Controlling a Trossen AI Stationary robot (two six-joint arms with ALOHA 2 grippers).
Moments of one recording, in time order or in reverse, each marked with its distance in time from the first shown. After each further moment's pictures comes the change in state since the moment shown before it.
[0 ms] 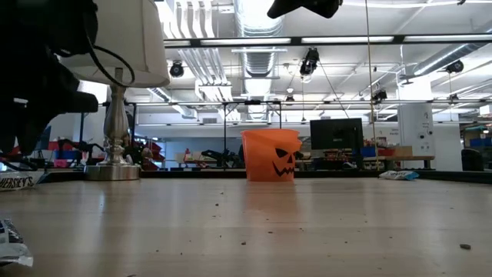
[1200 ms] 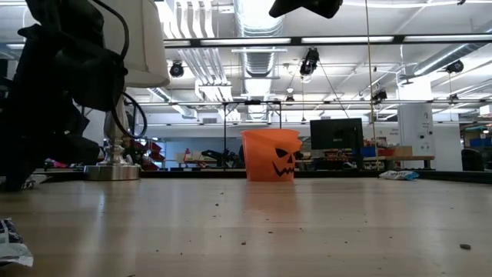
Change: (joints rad) left arm 0.118 0.257 -0.048 0.158 0.103 0.182; right arm 0.002 0.000 0.000 -0.005 -0.029 0.000
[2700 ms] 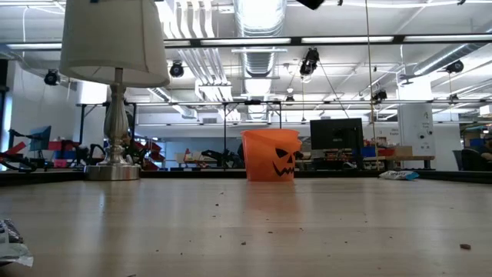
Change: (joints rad) left arm -0.030 -0.190 0.912 -0.321 -0.007 1.210; right arm 0.000 -0.006 0.000 0.118 -0.078 -0.076
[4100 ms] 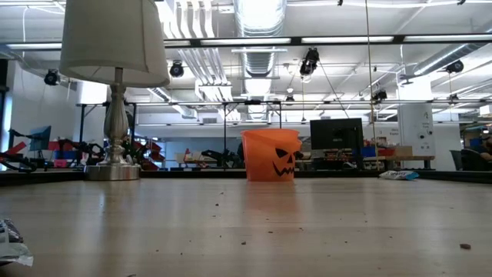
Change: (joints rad) left arm -0.009 0.000 -0.036 0.366 0.143 0.426; right arm -0.066 0.044 0.001 0.537 0.029 -0.211
